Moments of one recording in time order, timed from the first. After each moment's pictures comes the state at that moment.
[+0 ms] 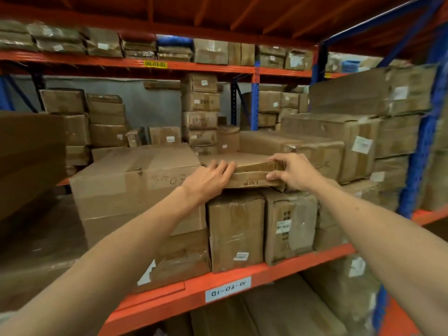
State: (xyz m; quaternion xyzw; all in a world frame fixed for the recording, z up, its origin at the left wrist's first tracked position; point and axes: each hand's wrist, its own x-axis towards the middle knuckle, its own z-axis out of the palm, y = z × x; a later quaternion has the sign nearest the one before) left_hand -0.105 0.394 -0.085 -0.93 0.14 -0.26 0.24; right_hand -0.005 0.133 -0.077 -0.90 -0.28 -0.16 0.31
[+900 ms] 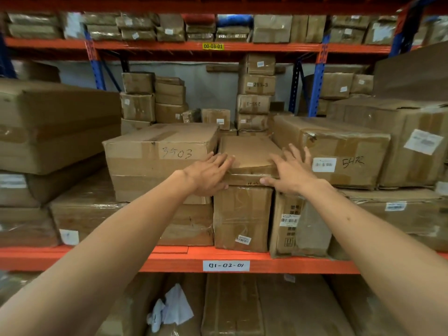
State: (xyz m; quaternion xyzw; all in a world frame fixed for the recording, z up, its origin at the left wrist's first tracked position) left_hand -0.117 0.370 -0.113 -0.97 0.00 -0.12 0.23; right_hand 0.023 0.148 -0.115 -0.91 -0.35 -0.19 0.03
